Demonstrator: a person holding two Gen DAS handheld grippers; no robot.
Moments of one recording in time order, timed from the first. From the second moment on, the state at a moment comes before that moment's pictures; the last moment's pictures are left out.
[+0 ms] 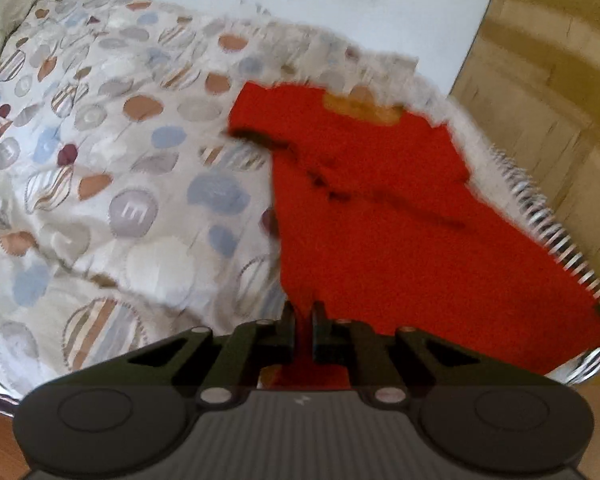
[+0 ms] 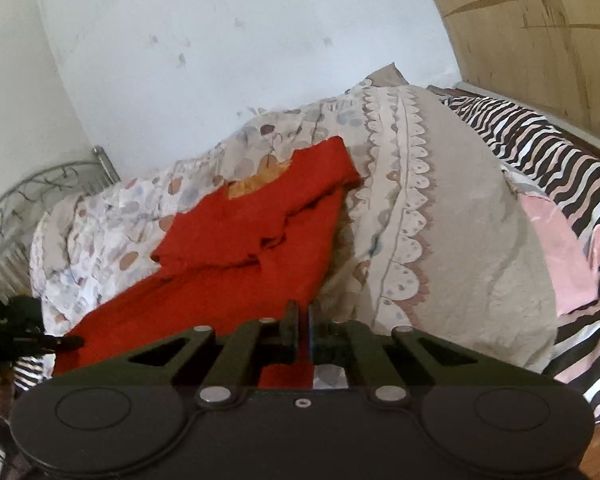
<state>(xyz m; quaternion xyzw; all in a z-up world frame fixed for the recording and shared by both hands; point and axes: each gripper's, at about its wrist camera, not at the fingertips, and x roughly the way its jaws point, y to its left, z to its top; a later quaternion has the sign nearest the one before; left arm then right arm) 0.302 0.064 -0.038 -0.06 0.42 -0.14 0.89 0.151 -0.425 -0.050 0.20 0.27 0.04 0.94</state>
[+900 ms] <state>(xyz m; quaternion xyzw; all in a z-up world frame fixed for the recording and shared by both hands) 0.260 0.050 -0.057 0.00 0.36 -0.08 0.93 0.115 -0.339 -0.106 -0.28 0.27 0.06 0.92</state>
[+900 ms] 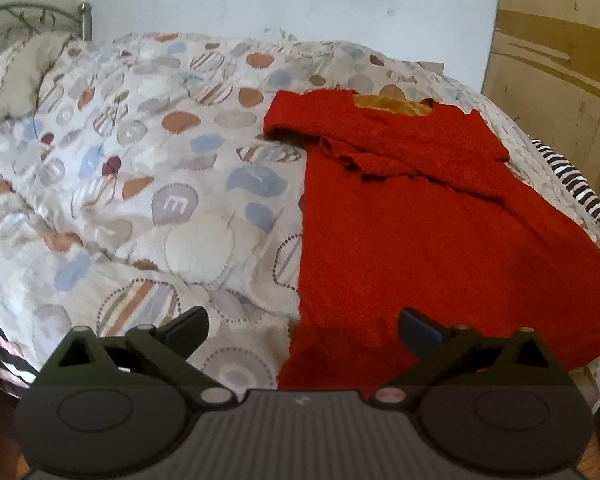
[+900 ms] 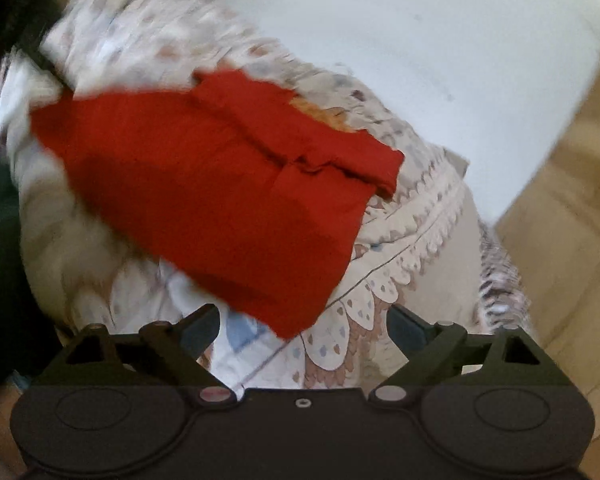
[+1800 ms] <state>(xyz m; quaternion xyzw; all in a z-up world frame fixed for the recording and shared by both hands) 0.211 -0.026 -0.065 0.12 0.26 -0.26 0.92 0.187 -0.336 -0.043 -0.21 0.27 0.13 0.93</state>
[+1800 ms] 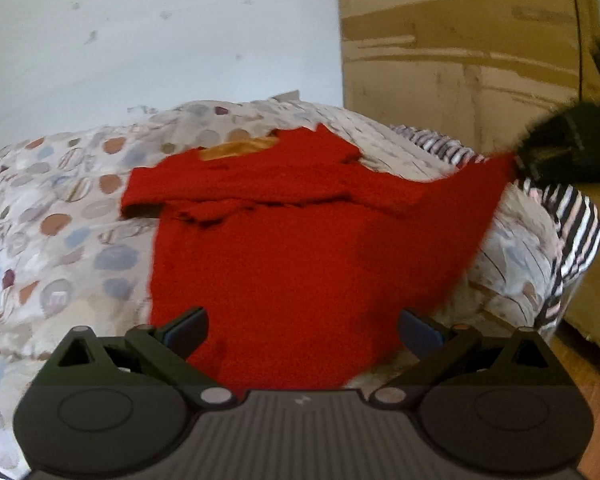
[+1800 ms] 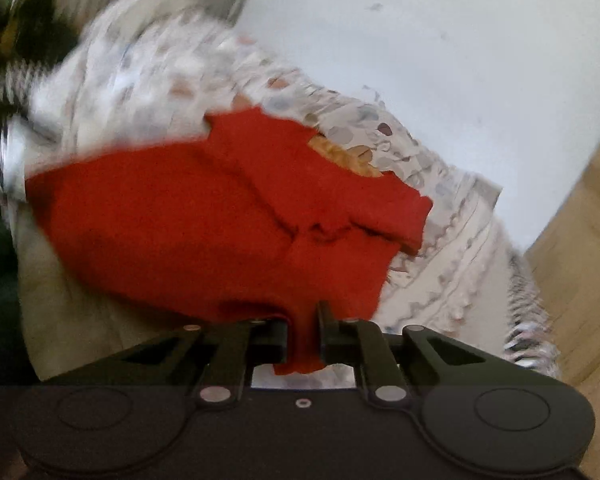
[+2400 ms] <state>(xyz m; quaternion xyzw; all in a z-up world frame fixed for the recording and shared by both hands) 0.240 -0.074 -0.105 0.23 0.29 -0.12 0.92 0.218 -0.356 0.015 0.00 0.26 0.15 0.95</state>
